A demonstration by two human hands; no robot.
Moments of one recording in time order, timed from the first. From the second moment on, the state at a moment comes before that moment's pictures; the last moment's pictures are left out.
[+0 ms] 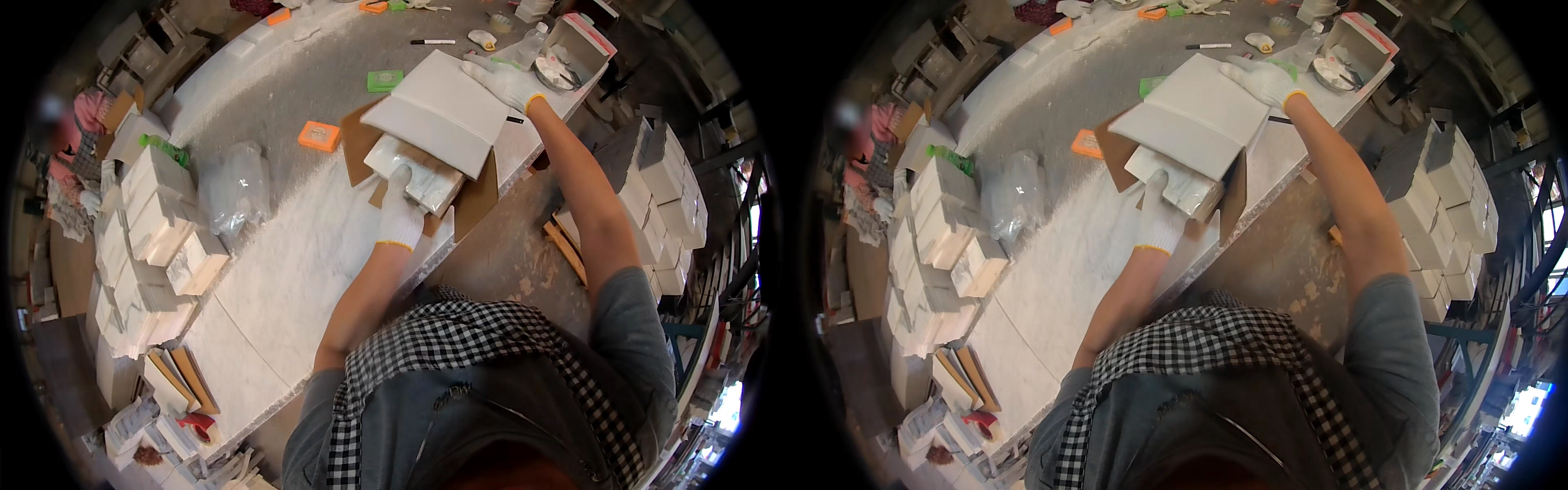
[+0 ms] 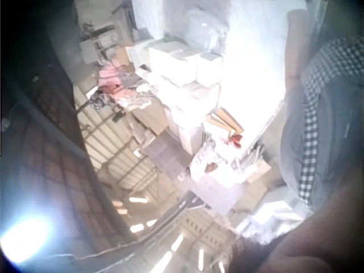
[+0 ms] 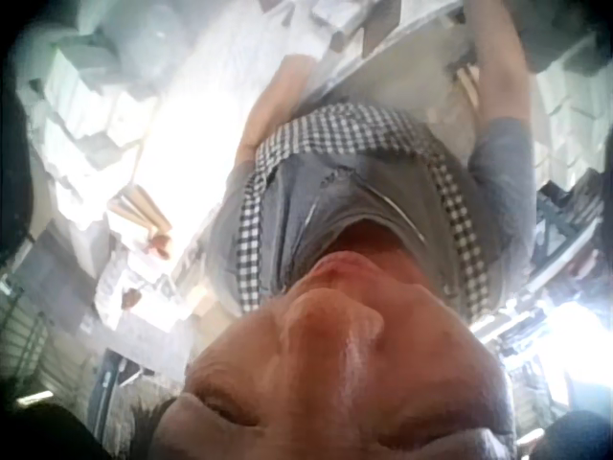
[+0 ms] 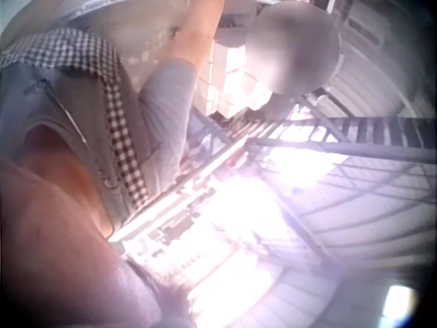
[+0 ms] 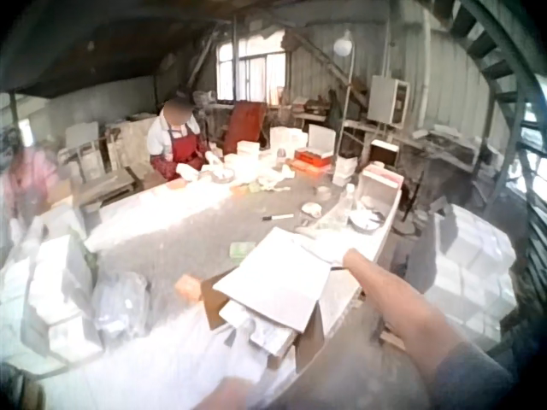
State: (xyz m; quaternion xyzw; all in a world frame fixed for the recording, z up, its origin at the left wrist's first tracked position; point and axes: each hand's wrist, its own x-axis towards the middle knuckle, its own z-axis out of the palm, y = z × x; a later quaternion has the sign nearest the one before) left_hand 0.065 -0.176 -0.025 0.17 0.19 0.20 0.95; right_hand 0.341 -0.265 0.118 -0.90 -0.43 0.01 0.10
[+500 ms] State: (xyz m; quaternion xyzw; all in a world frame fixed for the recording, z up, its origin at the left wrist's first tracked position) left_hand 0.180 -0.185 -0.081 0.16 0.34 0.21 0.90; right_hand 0.316 -0.251 0.103 -0.91 -0.40 0.02 0.08
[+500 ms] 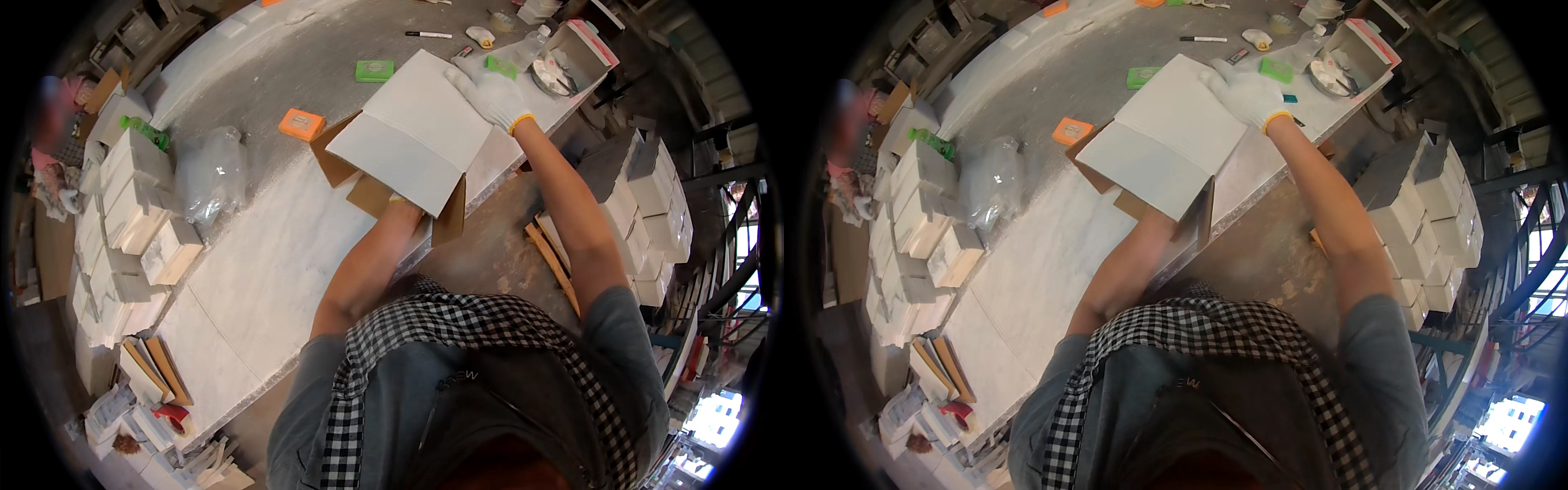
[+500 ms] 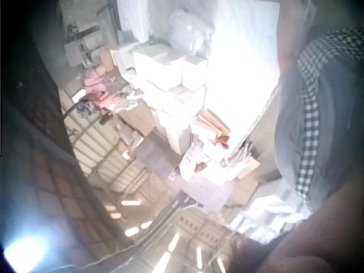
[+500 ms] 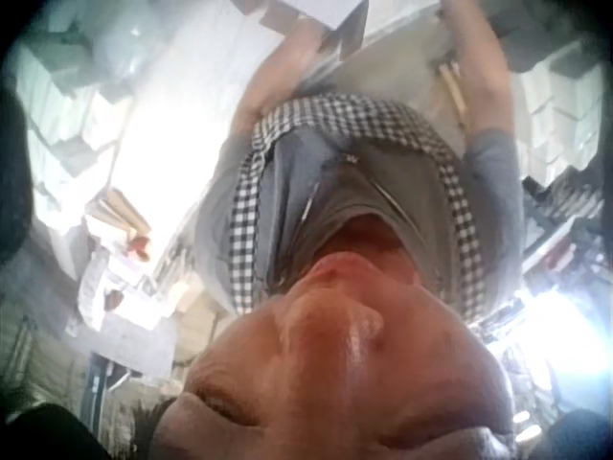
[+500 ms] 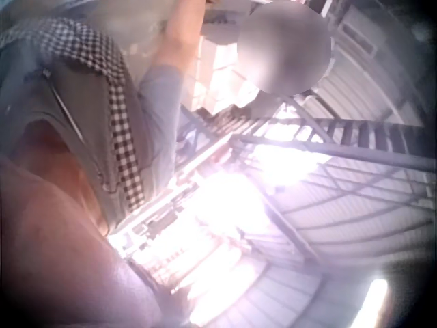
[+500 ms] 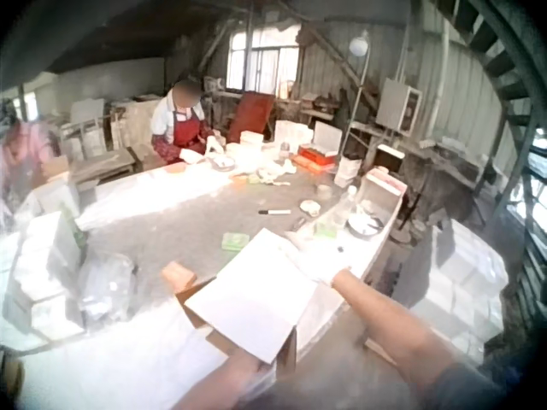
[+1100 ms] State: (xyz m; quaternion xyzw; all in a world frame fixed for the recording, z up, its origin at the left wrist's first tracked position) left_hand 0.197 -0.129 -0.081 0.34 0.36 0.04 0.87; right_hand 0.309 -0.251 0.103 -0.90 -0.40 -0.03 0.15
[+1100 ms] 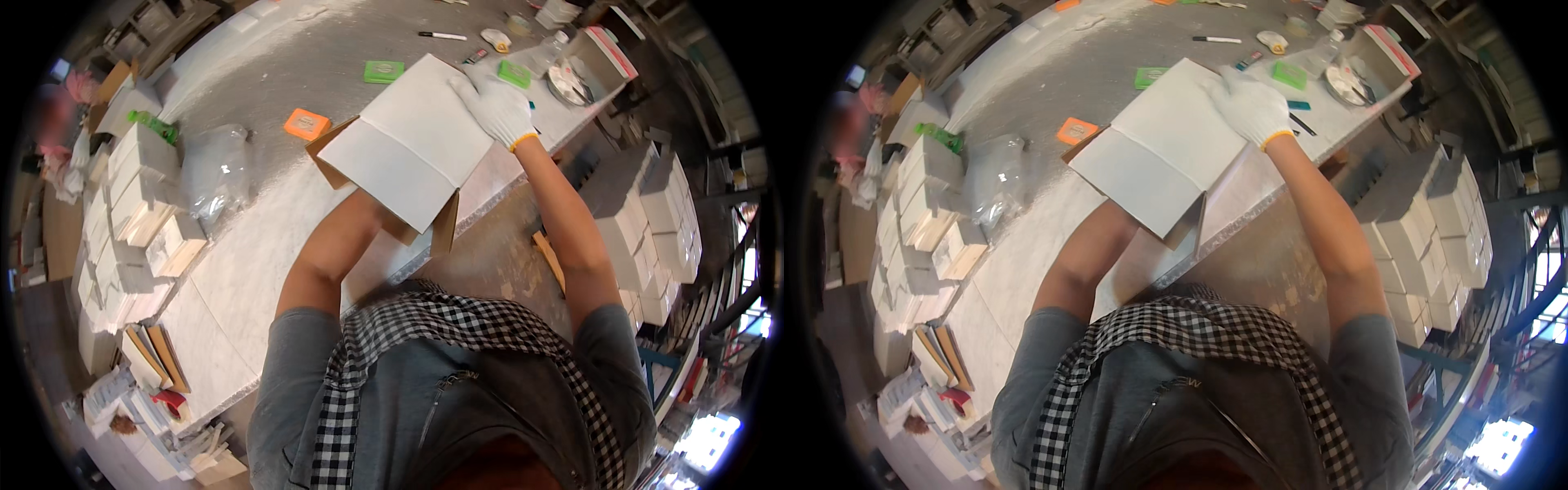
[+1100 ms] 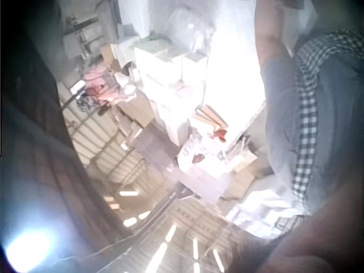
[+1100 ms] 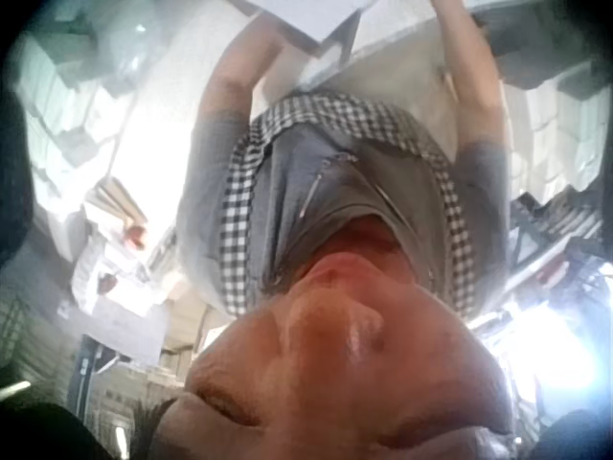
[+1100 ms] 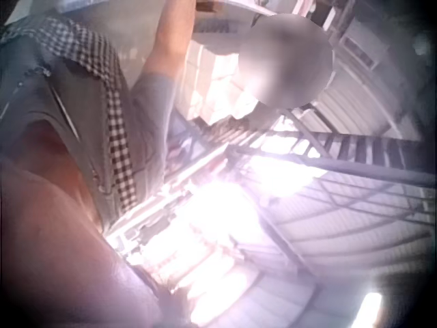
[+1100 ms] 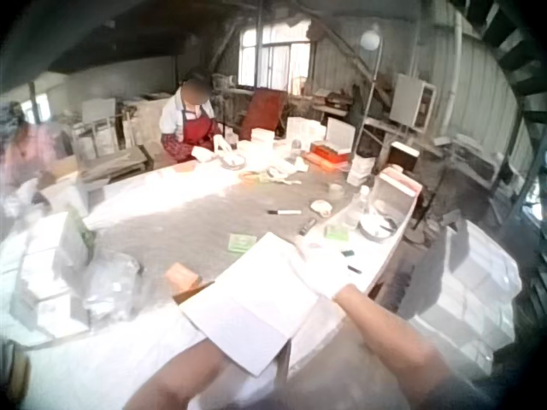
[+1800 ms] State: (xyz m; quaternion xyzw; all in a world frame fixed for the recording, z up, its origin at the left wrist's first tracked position) left_hand 0.021 -0.121 -0.050 0.38 0.32 0.06 0.87; right_hand 0.271 -0.267 0.114 -0.83 -0.49 -0.07 0.24
